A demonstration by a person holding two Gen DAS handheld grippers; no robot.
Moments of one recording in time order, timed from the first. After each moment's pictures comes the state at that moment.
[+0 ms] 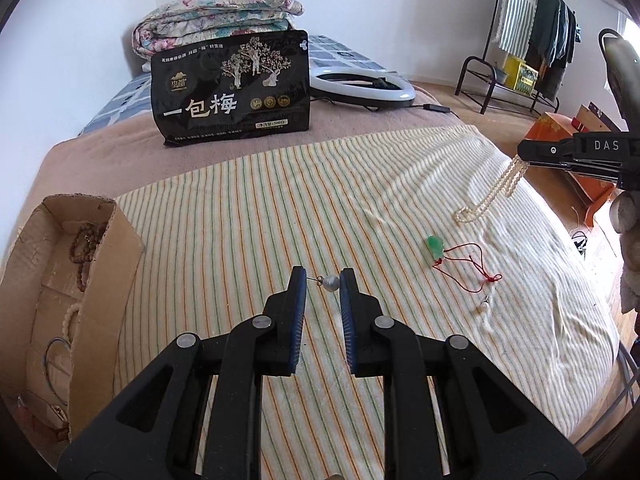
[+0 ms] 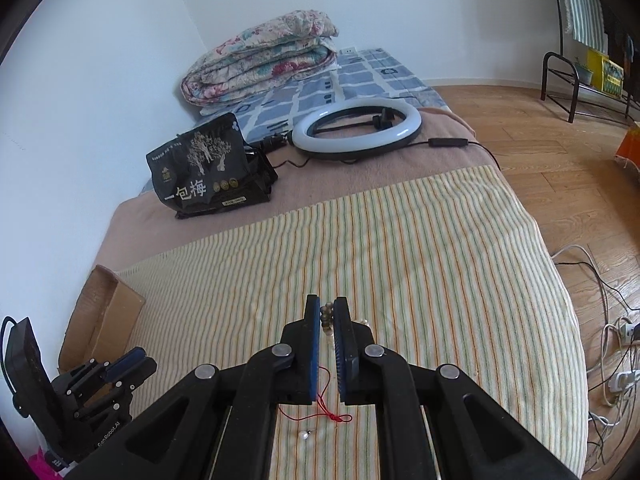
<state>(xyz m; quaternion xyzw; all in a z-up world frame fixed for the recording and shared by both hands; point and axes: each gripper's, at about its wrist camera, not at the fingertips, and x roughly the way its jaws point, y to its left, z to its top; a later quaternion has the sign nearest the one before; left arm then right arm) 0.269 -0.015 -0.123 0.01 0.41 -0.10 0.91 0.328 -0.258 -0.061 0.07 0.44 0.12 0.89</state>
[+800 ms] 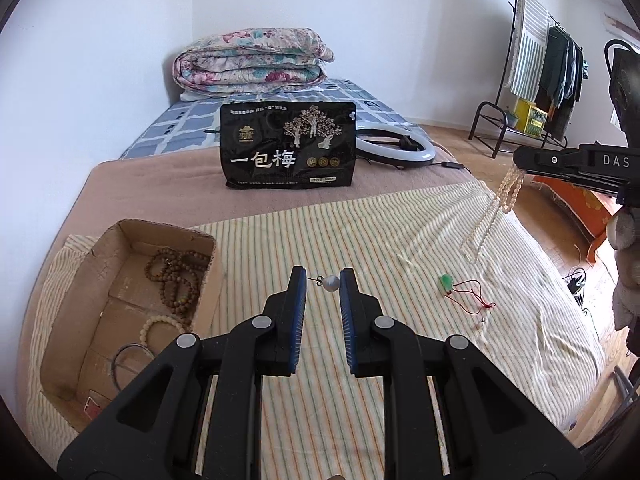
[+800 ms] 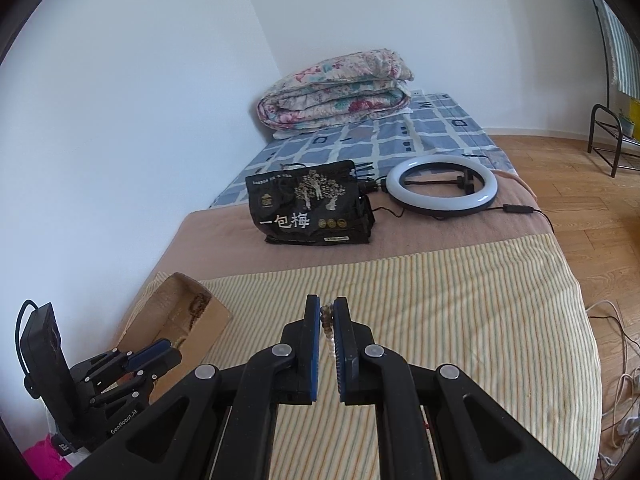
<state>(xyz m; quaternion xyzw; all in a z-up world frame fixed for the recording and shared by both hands) 0.226 0.053 -0.056 -0.02 0.35 -0.07 0.94 0.291 -0.178 0.008 0.05 0.37 0.22 0.90</state>
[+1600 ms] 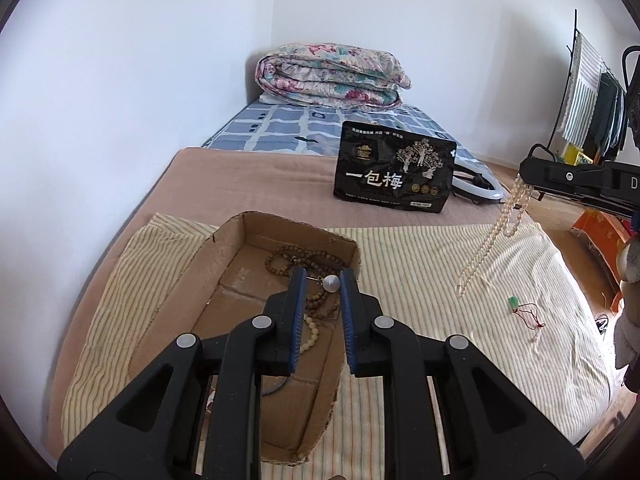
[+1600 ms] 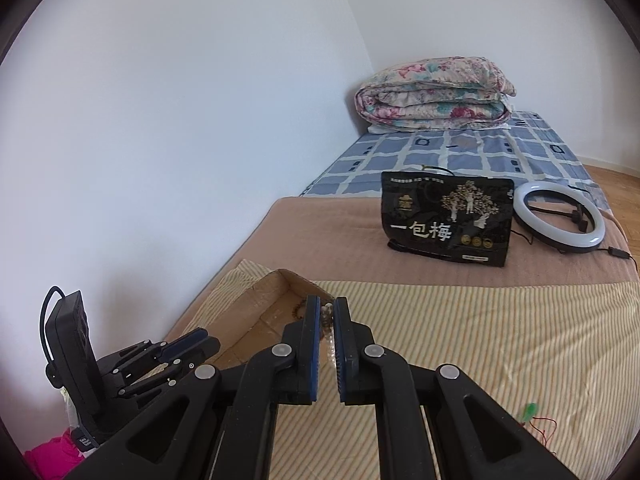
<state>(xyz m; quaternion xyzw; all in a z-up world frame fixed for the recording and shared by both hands) 0.193 0.178 -0.044 -0.07 0.32 0.03 0.94 0.267 -0.020 0.019 0.02 0.36 0.34 0.87</state>
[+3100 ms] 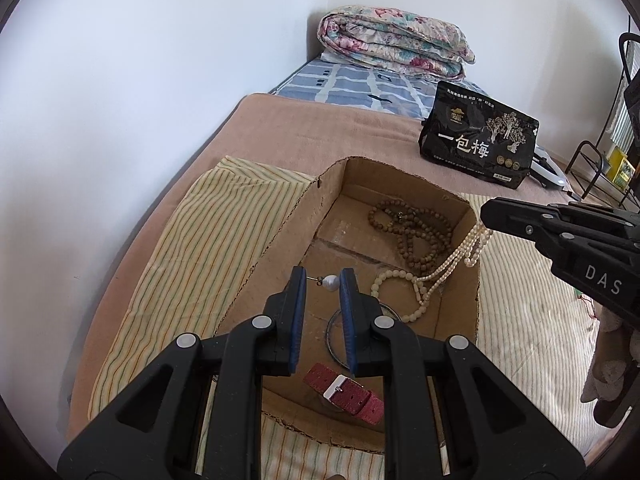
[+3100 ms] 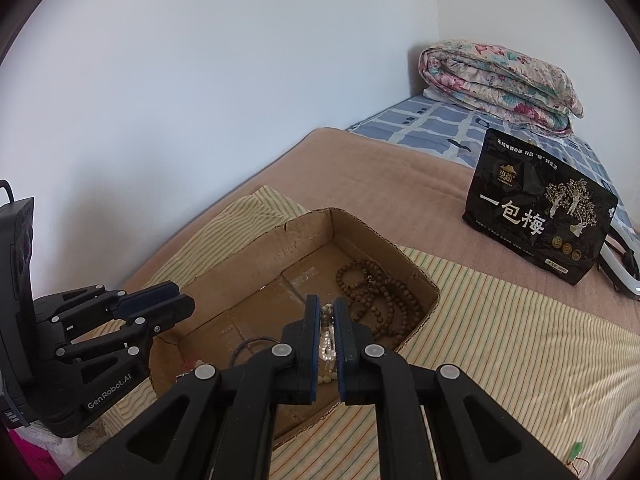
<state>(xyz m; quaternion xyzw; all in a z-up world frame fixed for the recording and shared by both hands) 0.197 0.259 -0.095 -0.09 0.39 0.11 0.91 0.265 0.124 -0.063 -0.12 0.39 0.37 0.84</state>
